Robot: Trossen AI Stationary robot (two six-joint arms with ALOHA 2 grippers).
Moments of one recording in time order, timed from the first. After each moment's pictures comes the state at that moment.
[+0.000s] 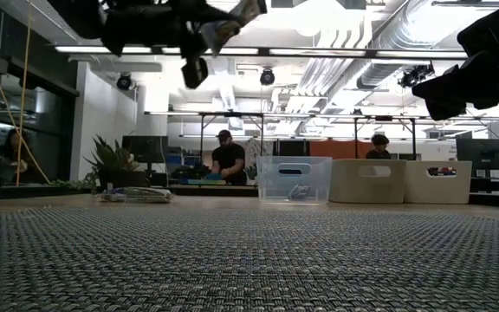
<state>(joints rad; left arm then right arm) 0.22 1.29 0.73 0.47 0.52 -0.69 0.10 0.15 0.01 0.03 0.06 0.03</state>
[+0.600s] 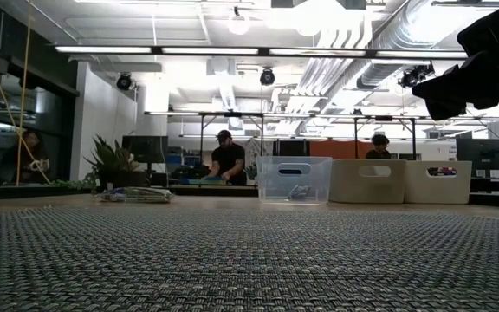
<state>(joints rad) 0.27 1.31 1.32 0.10 0.32 -0.40 0.10 0.15 0.01 0.03 0.06 0.03</state>
